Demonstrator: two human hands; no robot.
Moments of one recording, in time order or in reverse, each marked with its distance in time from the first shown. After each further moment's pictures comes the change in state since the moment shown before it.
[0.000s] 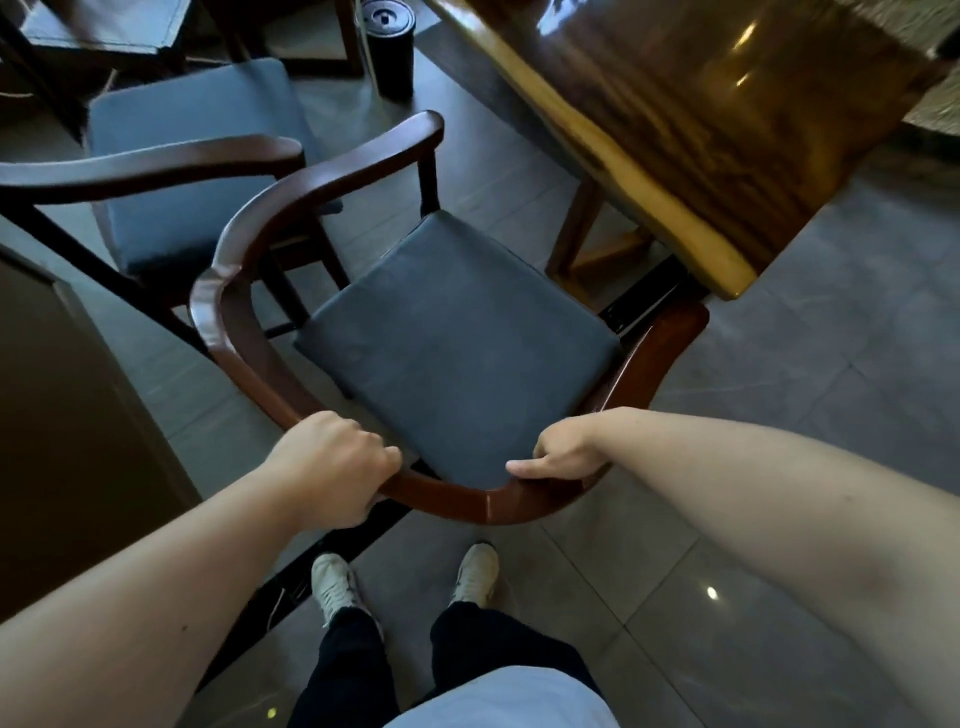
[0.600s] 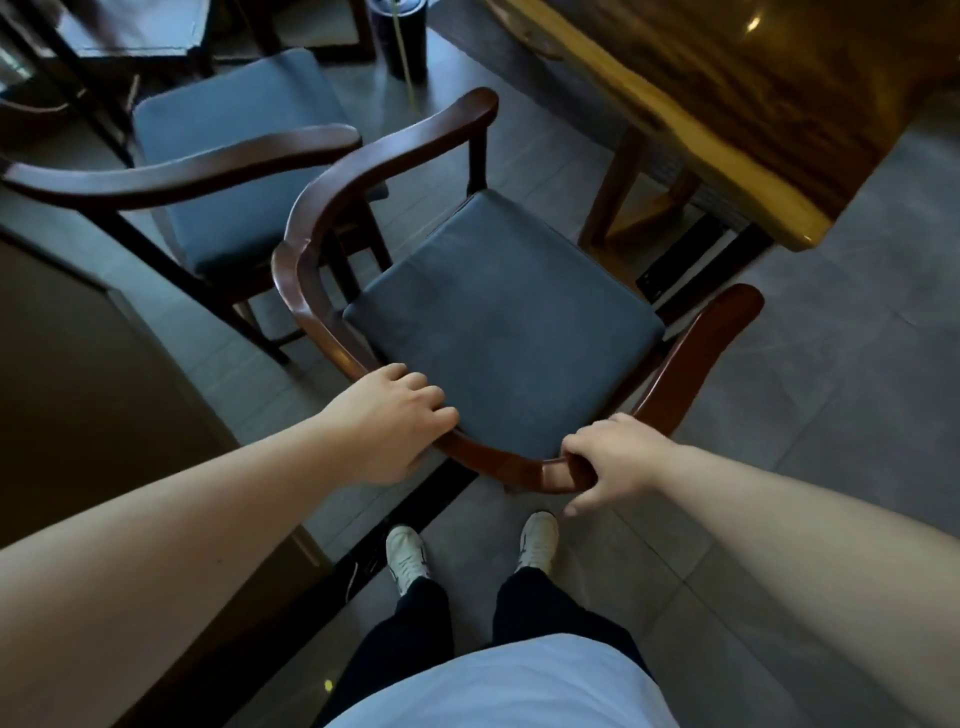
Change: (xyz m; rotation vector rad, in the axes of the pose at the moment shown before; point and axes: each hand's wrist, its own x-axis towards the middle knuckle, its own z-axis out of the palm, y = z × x) left_hand -0.051 -0.065 0.008 0.122 0.003 0.160; right_hand 0.009 -0.082 0.053 -0.137 0.474 -0.099
